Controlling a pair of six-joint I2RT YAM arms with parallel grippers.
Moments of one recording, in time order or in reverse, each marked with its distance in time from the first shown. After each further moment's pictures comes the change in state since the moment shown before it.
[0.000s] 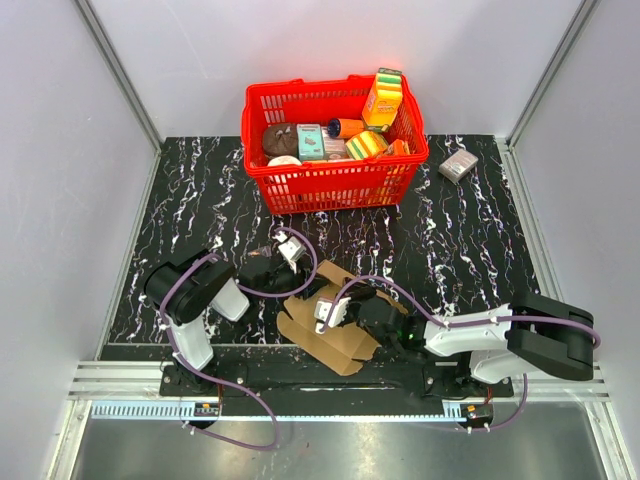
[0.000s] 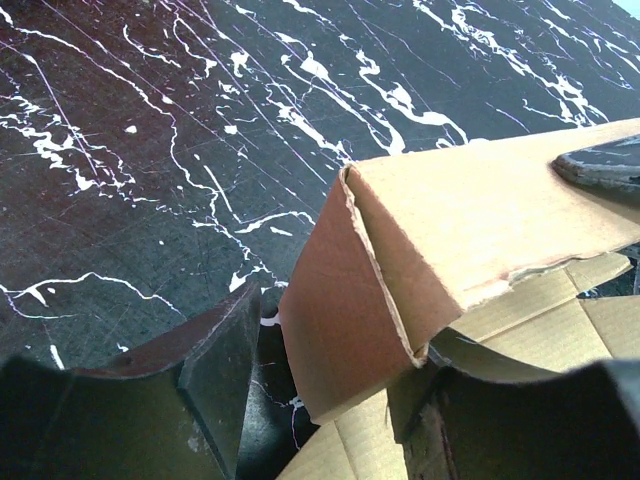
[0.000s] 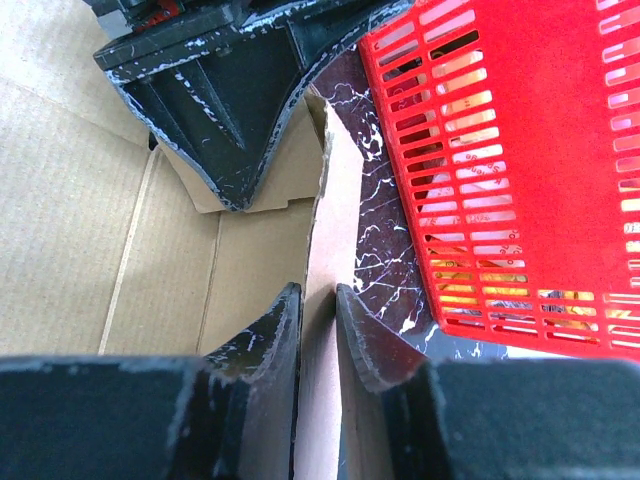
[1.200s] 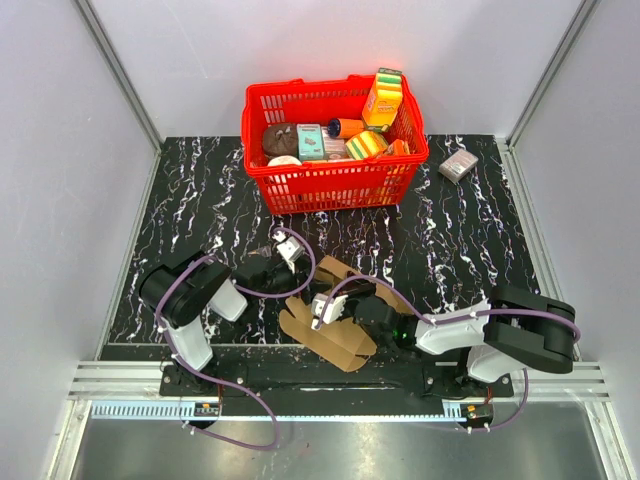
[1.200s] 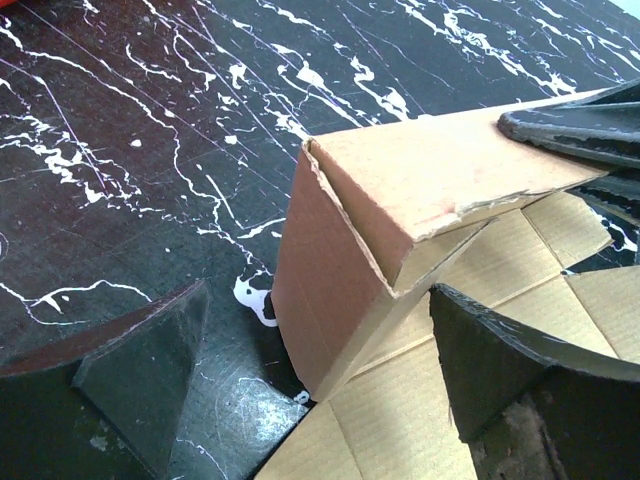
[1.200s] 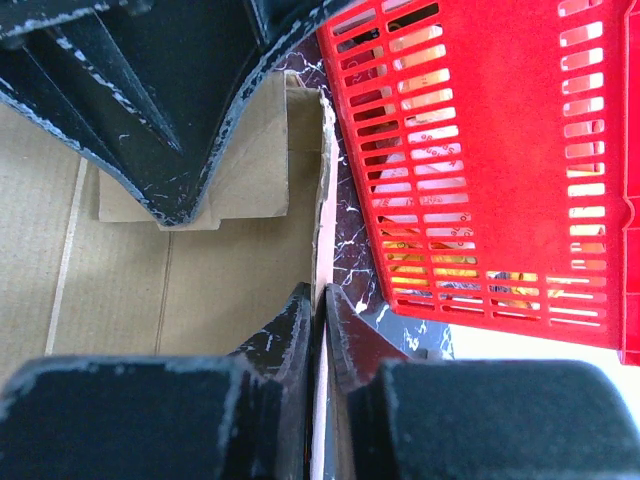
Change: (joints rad) left arm 0.016 -0.035 -0.008 -0.006 0.036 0.027; right arm -0.017 0.114 0.002 0.148 0.102 -0.134
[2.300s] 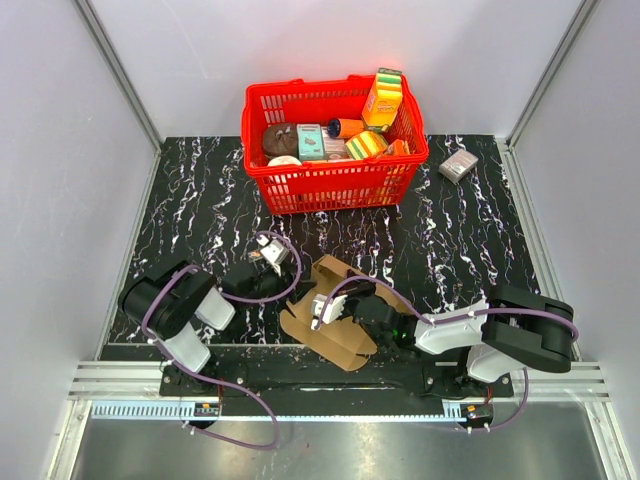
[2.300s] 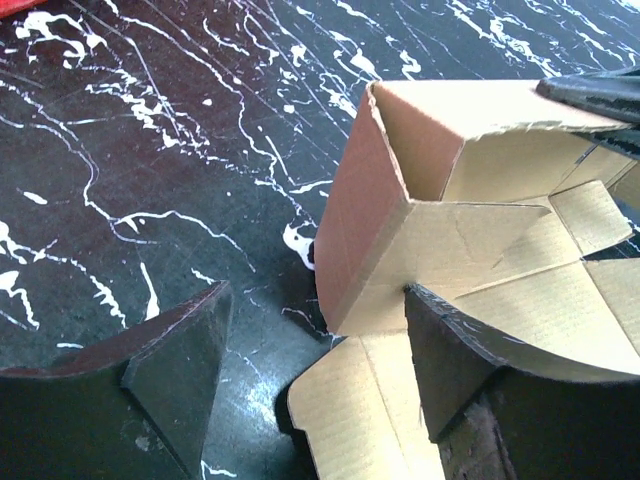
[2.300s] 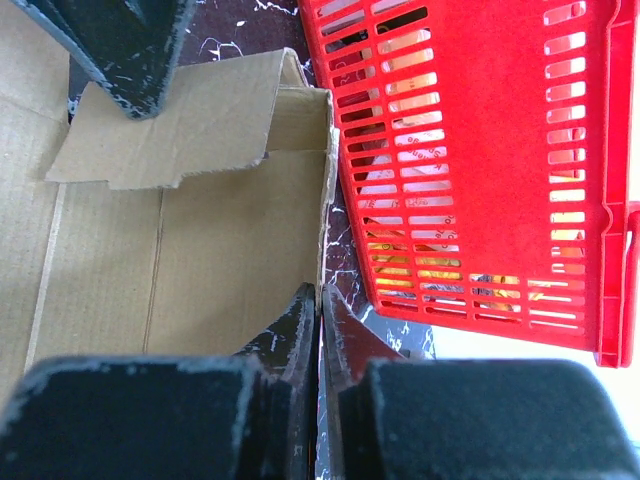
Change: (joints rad) left arm 0.061 -0.108 -0.122 -0.006 -0.058 -0.013; right arm -0.003 0.006 0.000 0.027 0.008 -0.049
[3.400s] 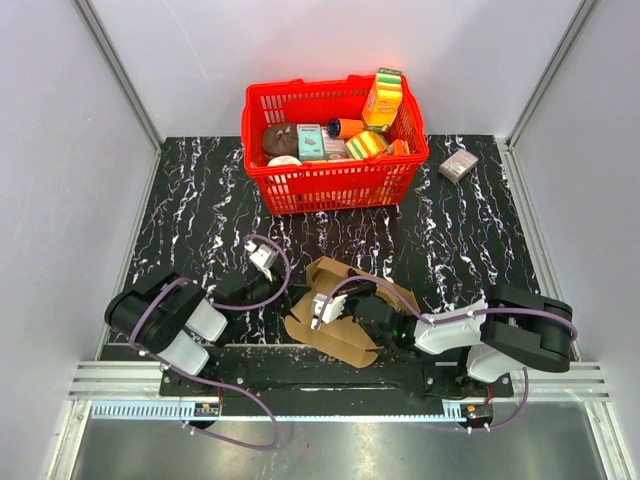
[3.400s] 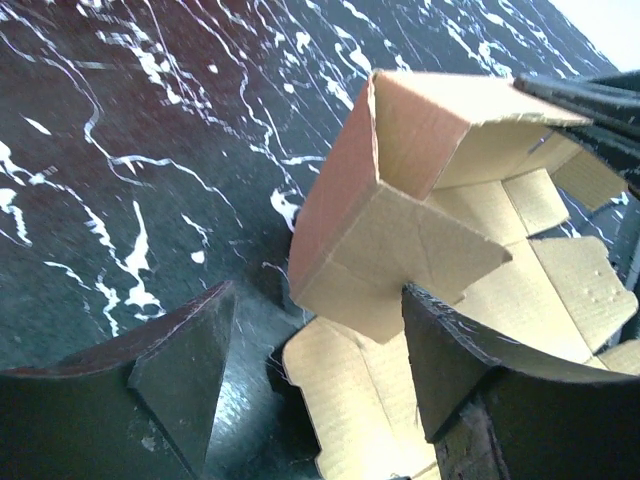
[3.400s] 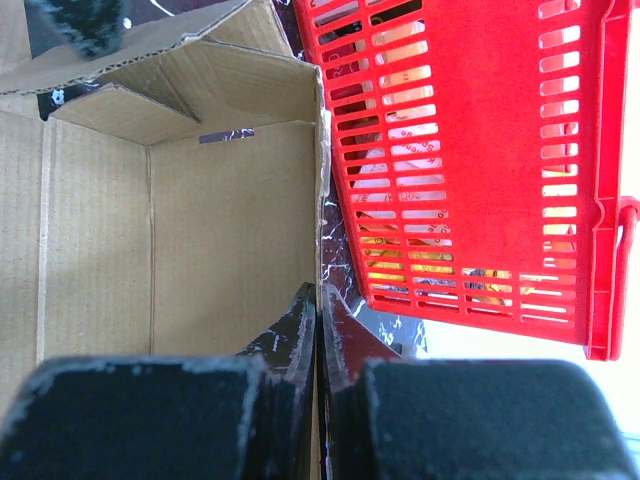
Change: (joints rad) left arm 0.000 -0.084 -0.095 0.017 -0.030 -0.146; right arm 0.000 0.006 0.000 0.005 0.021 -0.017
